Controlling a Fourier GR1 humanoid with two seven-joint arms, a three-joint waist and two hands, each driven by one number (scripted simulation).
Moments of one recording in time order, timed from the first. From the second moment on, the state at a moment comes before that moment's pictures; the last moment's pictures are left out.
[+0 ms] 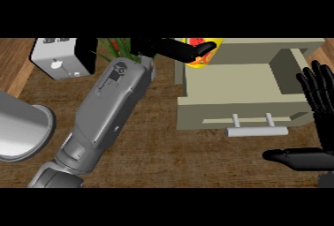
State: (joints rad) left arm -1.10 0.00 -0.06 -0.82 0.25 0.21 -0.30; right arm -0.09 -0.18 -0.18 -1.89 -0.06 0.21 -0.04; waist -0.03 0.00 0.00
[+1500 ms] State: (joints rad) left arm -1.27 0.00 -0.61 -0.42 0.56 0.43 -0.27; right arm -0.13 -0.20 -0.19 -1.87 -0.08 0.25 -0.05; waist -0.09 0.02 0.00
